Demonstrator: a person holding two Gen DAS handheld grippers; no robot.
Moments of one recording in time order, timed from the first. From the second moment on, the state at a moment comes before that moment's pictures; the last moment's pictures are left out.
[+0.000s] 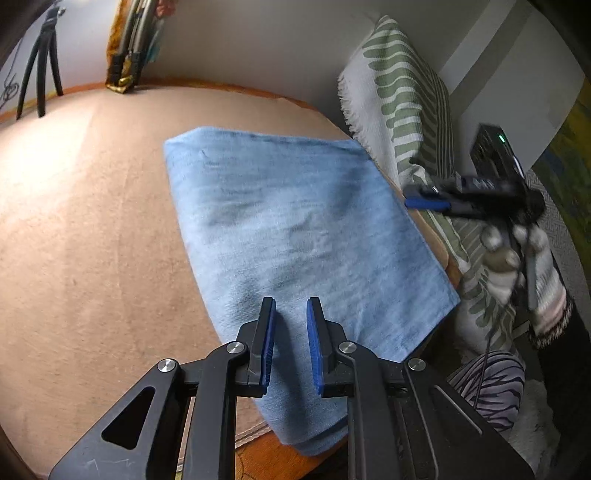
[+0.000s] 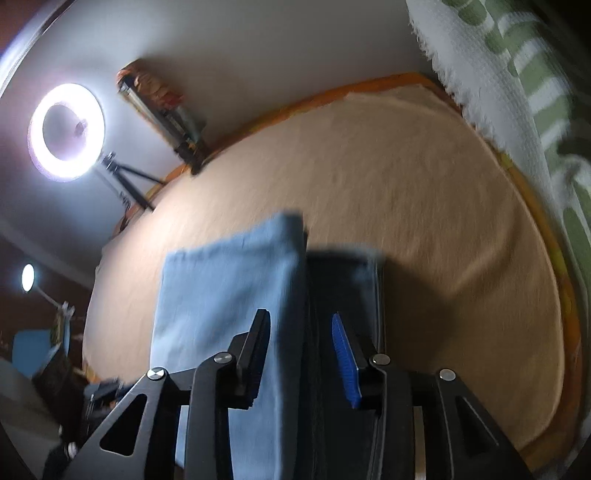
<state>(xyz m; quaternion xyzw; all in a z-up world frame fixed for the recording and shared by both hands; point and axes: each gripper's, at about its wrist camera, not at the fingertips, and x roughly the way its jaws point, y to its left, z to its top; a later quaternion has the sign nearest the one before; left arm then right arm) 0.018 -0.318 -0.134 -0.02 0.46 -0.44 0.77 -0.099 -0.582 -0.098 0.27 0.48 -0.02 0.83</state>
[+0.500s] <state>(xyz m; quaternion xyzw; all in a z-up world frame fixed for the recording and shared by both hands) 0.012 -0.320 -0.120 0.00 0.44 -0.45 0.78 -0.127 -0.540 -0.096 0.21 0.49 -0.03 0.85</state>
